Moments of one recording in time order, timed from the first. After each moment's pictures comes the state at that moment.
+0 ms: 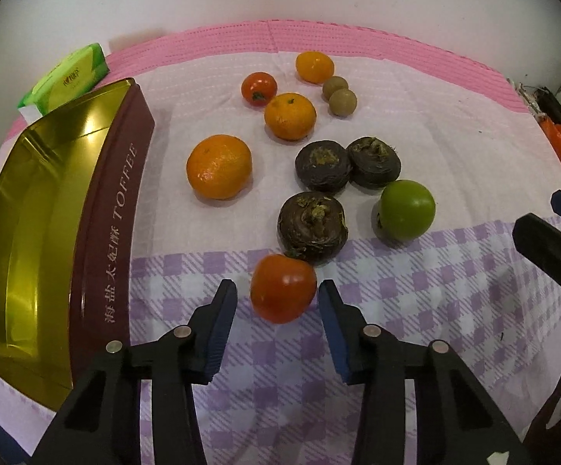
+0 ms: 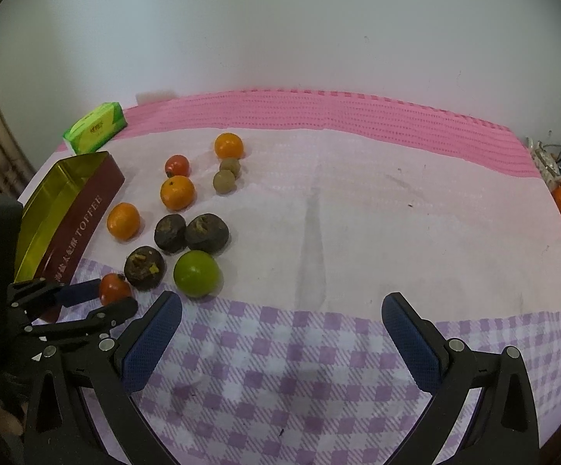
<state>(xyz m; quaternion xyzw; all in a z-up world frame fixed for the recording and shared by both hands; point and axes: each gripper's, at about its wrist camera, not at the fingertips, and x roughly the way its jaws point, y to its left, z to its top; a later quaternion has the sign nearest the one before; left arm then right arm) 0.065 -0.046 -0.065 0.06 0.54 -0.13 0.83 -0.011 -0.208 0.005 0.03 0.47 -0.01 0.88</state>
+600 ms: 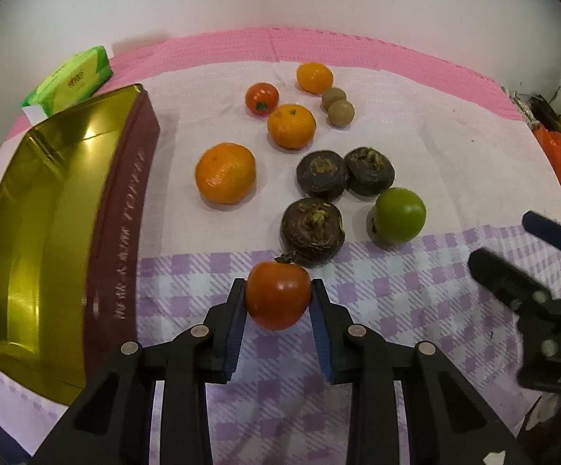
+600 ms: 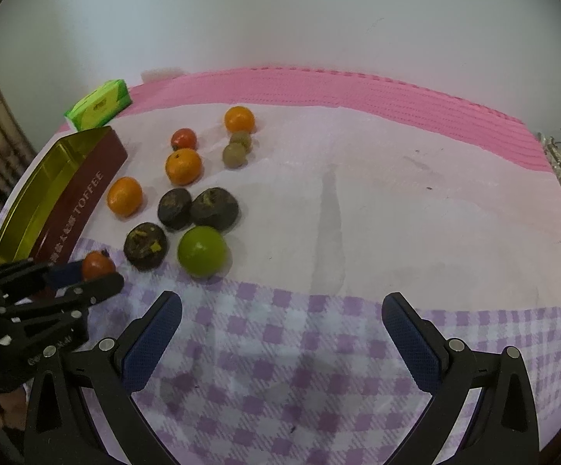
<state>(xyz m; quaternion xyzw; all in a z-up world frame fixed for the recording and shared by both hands) 0.056 -0.035 -0.051 0.05 0.53 -0.14 0.83 -0.007 -0.191 -0.015 0.02 0.49 0.01 0.87</state>
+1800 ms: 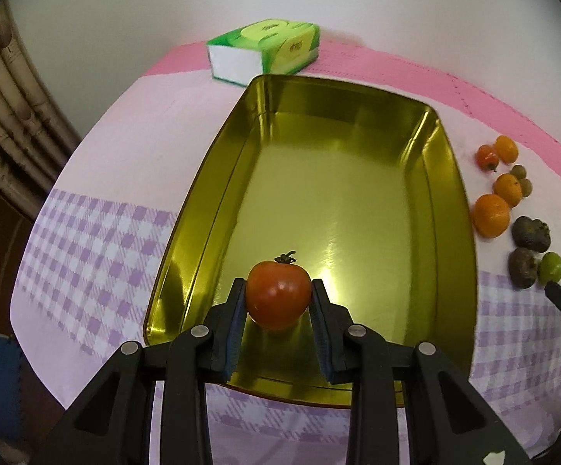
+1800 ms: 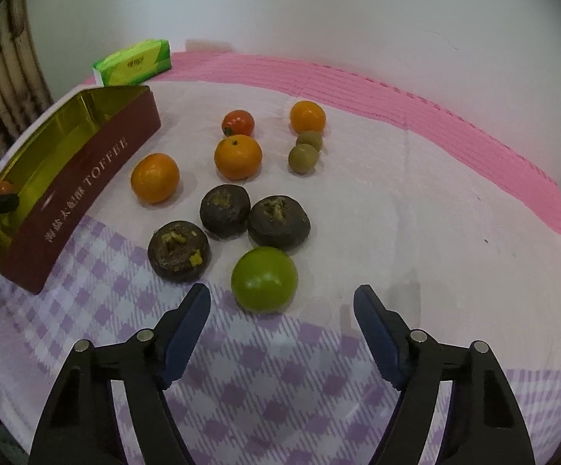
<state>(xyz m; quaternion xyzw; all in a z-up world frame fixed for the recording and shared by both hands) 0.072 0.154 -0.041 0.00 0.53 0.03 0.85 0.029 -0.133 -0.042 -0.07 0.50 0.05 0.86</state>
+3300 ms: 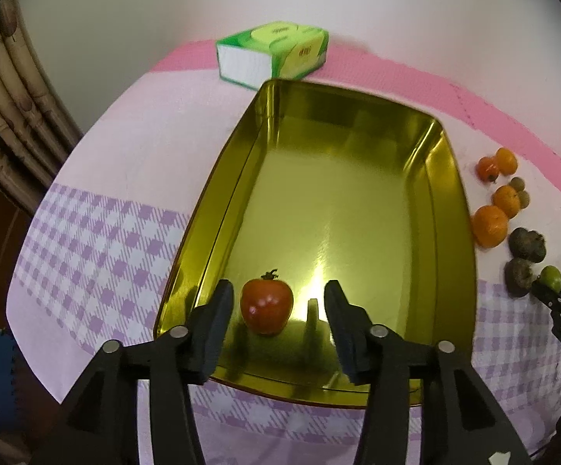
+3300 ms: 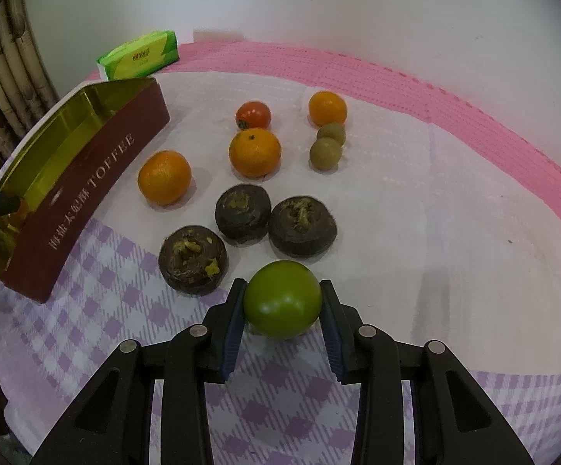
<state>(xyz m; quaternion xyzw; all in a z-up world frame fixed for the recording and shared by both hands) 0.065 0.166 -0.030 -0.02 0.52 0.02 0.85 0.033 -0.129 -0.042 -0.05 0.50 0.06 0.86</state>
